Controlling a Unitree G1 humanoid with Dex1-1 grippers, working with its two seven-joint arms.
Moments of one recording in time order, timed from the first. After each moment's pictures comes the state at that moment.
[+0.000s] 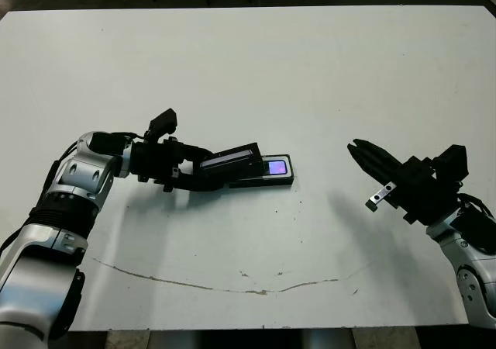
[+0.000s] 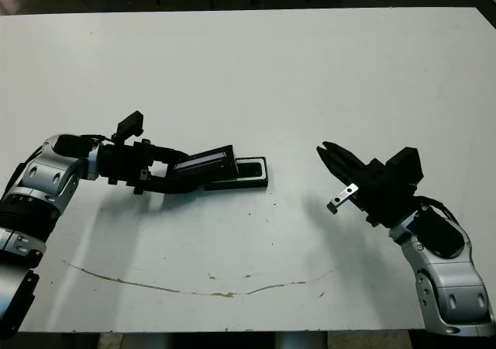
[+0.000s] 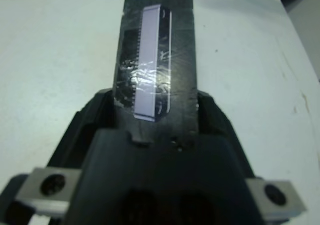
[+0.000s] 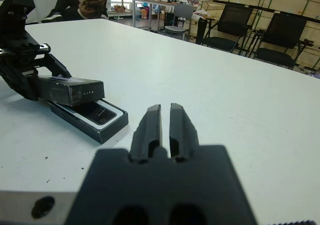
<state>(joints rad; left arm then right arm) -0.67 0.52 -0.26 0.57 -0.17 0.17 -1.38 -0.01 -0.53 -0.09 -0.25 0.36 0.15 0.60</state>
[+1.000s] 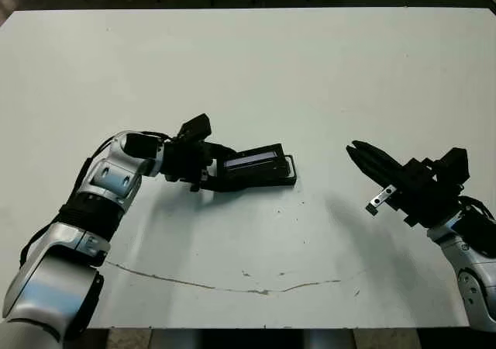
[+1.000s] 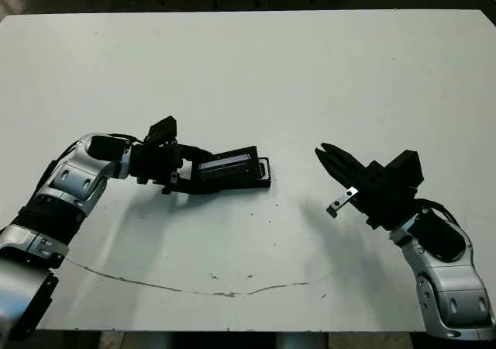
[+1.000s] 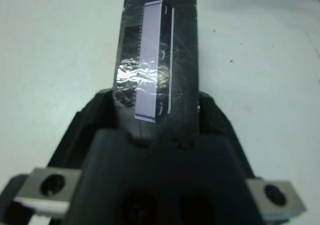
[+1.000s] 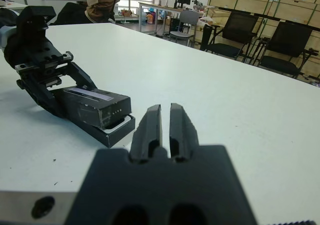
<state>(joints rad) -0.68 0.41 -0.35 0.49 -0.09 0.17 -1.21 0.00 -0.53 -0.10 -0.26 0.36 0.12 0.62</state>
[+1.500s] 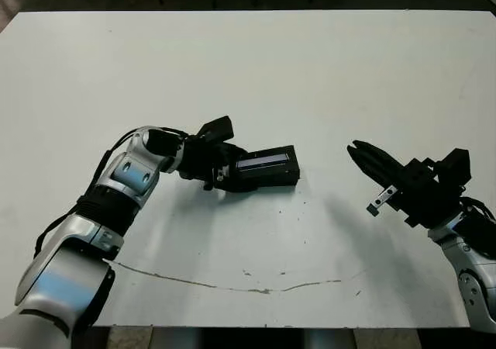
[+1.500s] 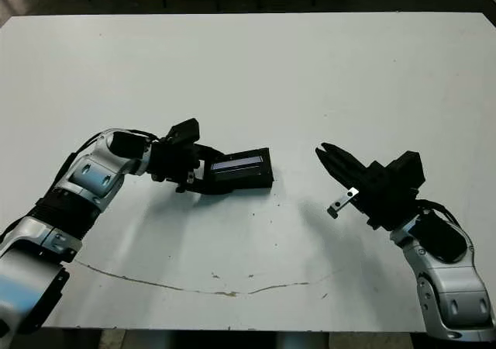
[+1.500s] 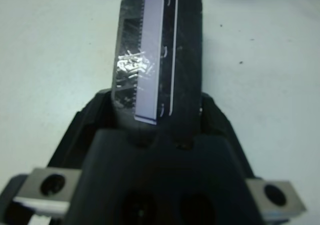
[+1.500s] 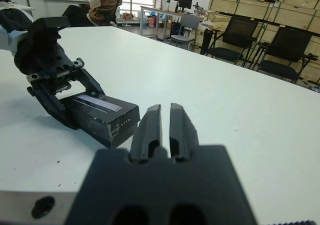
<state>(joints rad) -0.73 0.38 -0.42 0.52 -0.01 0.18 -1.17 0.01 -0.53 -0.10 -0.26 0.36 0.11 0.63</state>
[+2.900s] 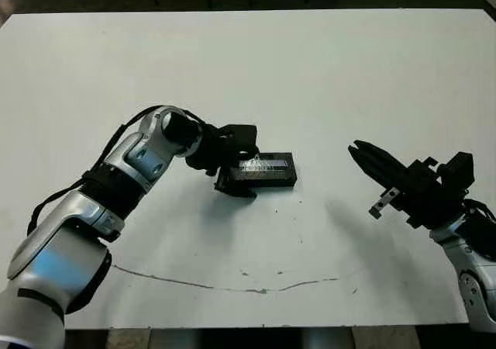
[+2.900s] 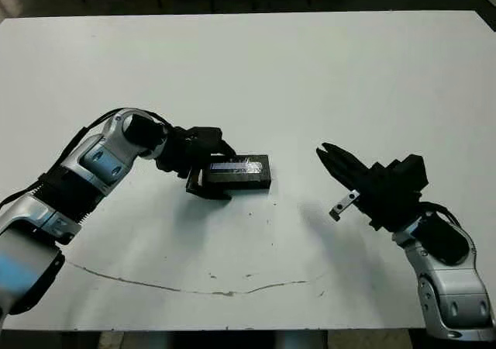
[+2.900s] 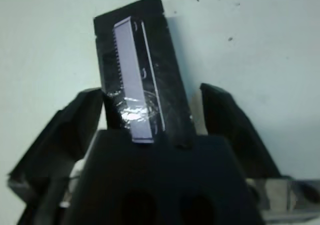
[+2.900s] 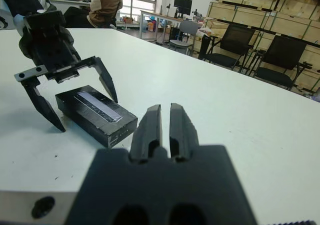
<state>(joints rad) -0.83 0.45 -0.57 0.48 0.12 0.02 -1.21 0.02 -0.53 -0.10 -0.24 0.34 0.04 0.65</state>
